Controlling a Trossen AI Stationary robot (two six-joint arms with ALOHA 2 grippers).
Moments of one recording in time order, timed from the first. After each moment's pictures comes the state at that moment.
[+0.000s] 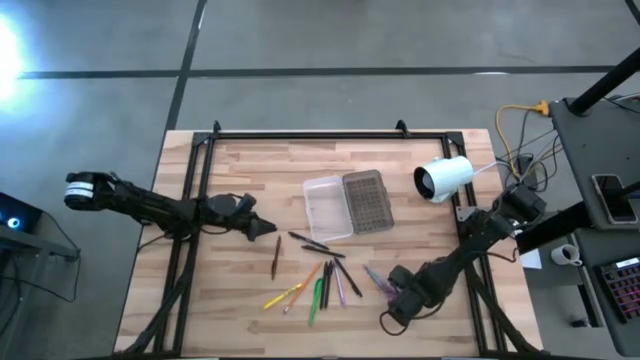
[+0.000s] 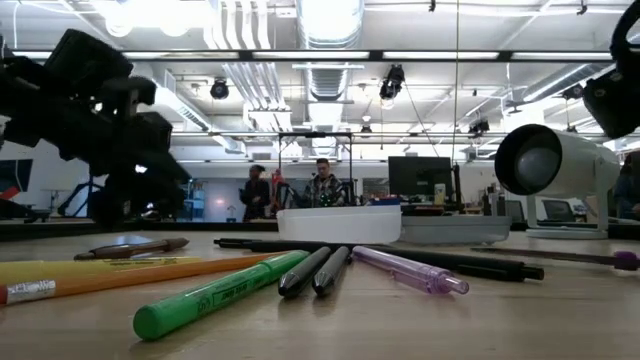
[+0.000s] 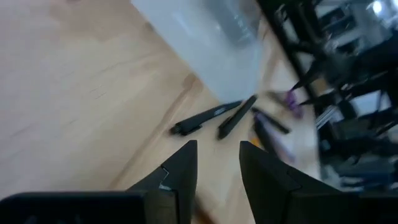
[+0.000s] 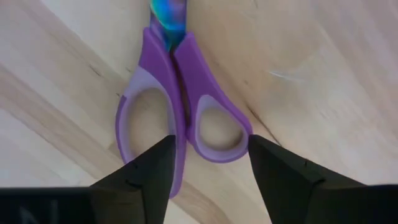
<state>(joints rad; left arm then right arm) 0.05 1.04 0.07 0.57 0.09 -0.95 0.70 1.74 1.00 -0.74 -0.09 1.49</state>
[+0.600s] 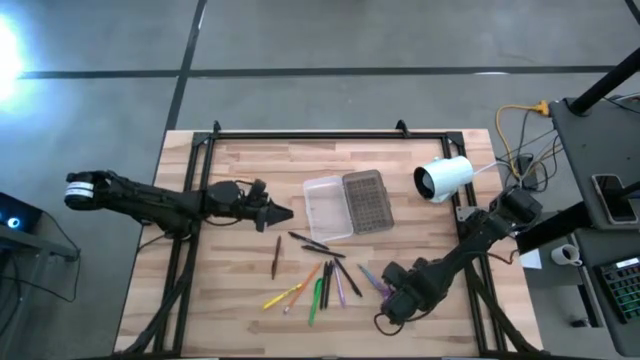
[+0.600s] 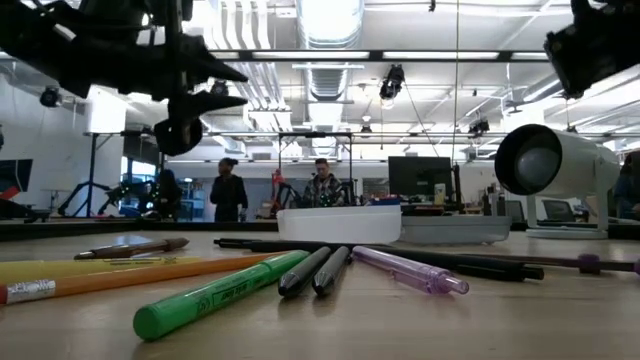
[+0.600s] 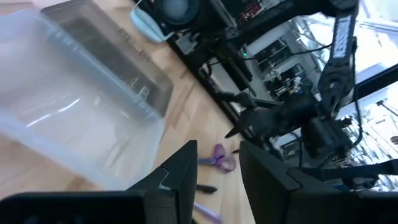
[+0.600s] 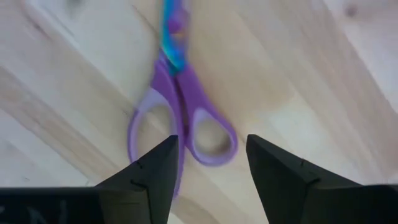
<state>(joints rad) 0.05 1.04 0.34 0.55 0.09 -0.89 0.69 1.77 1.16 -0.92 0.04 1.43</state>
